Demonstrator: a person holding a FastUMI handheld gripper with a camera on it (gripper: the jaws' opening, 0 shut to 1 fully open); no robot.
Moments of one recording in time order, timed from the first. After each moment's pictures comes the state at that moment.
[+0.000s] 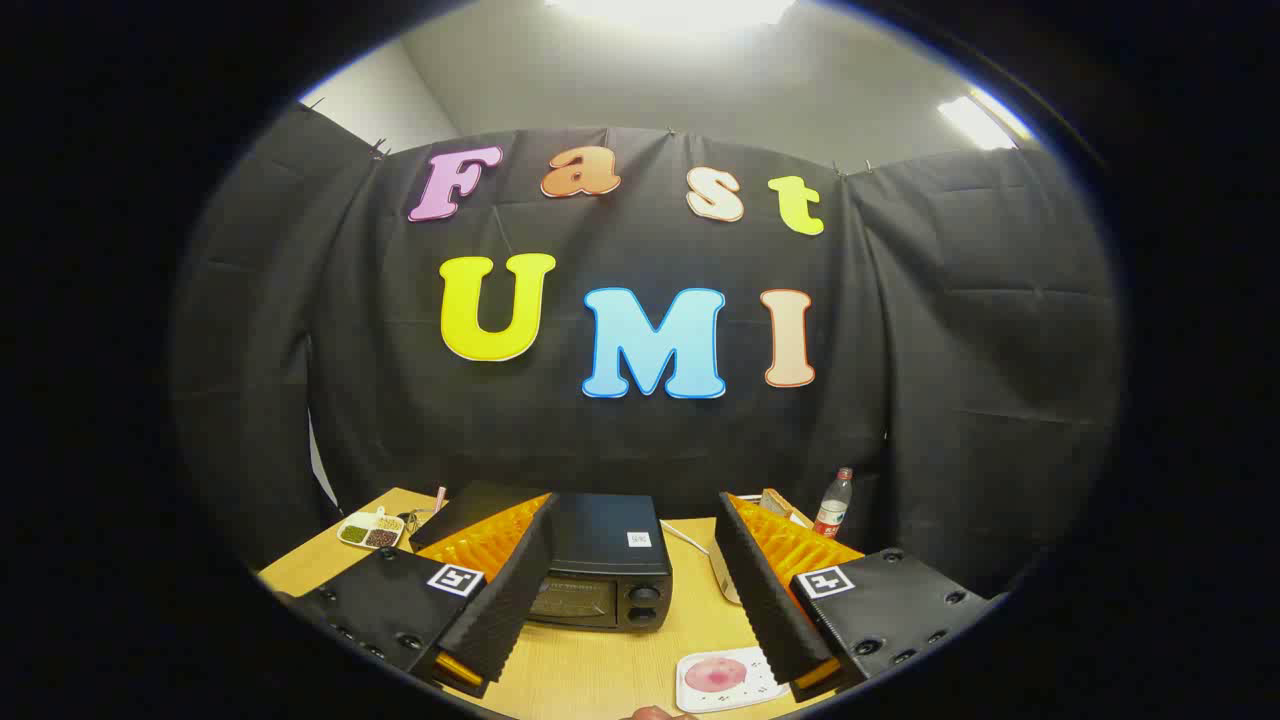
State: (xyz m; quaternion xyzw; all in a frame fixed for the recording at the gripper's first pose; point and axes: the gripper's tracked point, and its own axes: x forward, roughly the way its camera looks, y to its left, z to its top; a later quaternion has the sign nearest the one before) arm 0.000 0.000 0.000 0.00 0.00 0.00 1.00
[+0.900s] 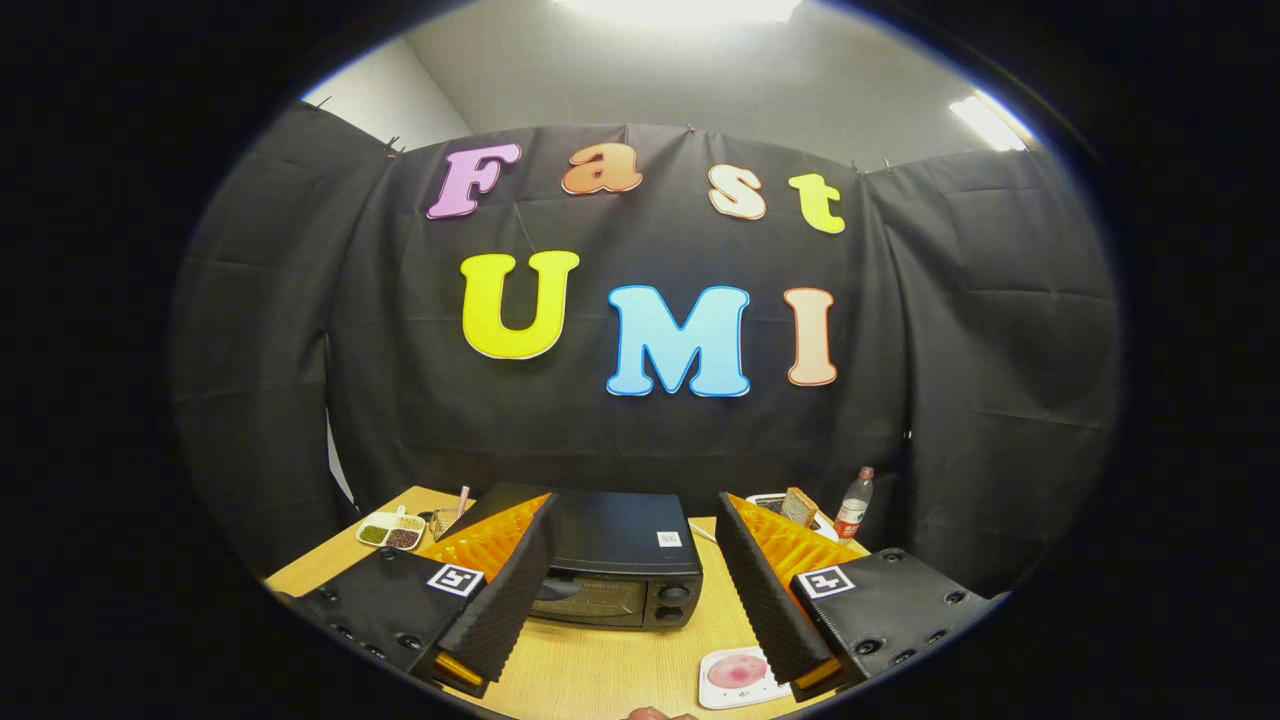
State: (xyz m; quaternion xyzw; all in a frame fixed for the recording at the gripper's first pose) arm 0.005 0.031 0.008 -0.01 0.00 0.02 1.00
